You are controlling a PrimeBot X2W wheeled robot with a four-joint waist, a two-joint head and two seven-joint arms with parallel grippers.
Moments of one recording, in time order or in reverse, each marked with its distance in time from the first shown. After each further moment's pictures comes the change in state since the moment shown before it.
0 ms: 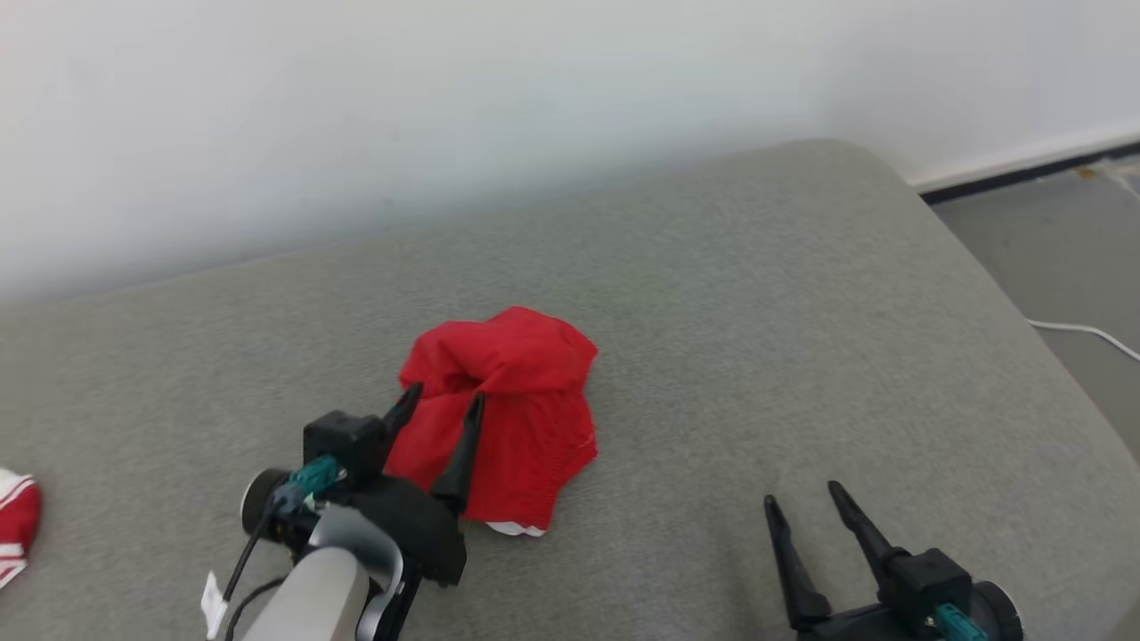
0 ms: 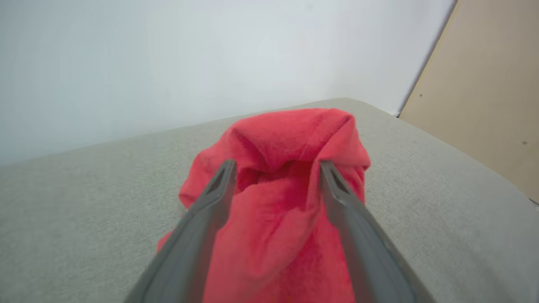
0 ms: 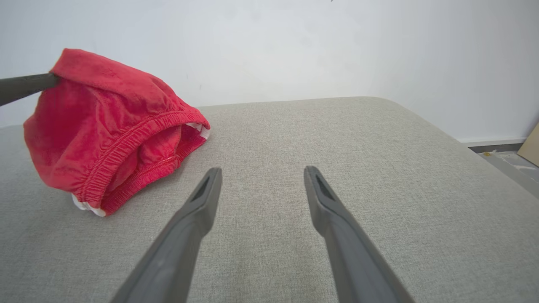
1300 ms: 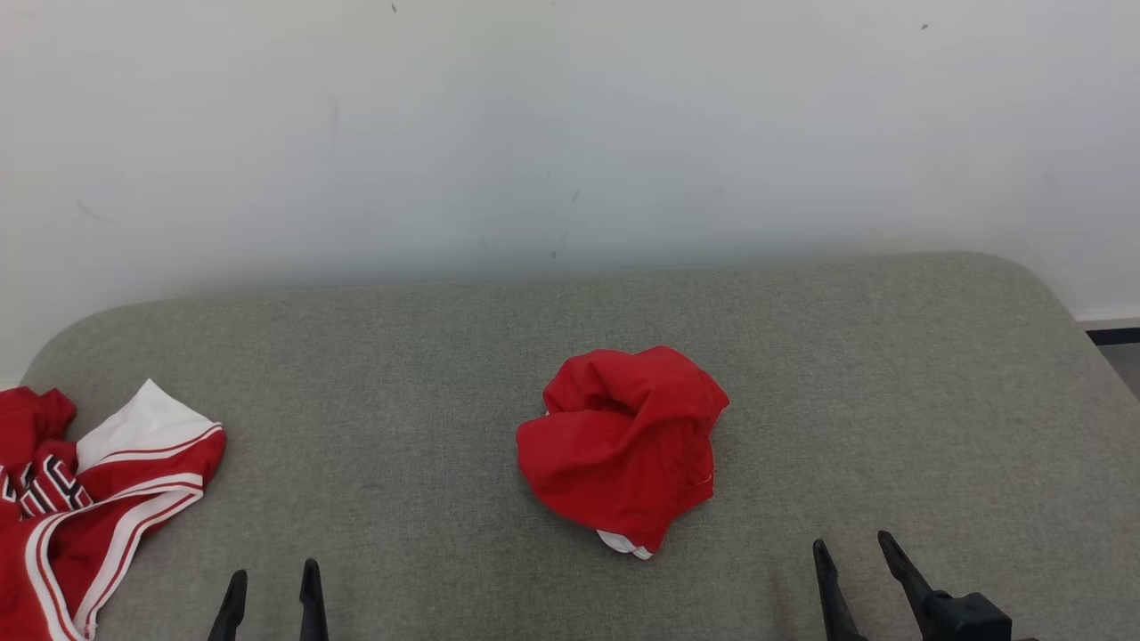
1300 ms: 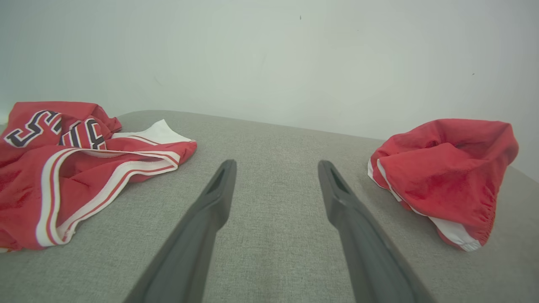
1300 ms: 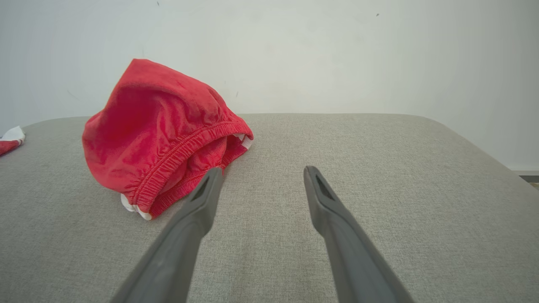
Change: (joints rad) left arm 0.612 -0.021 0.392 -0.513 0.164 0.104 -0.025; right arm 0.077 0.000 -0.095 0.030 -0.018 0.000 -0.012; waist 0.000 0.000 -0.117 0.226
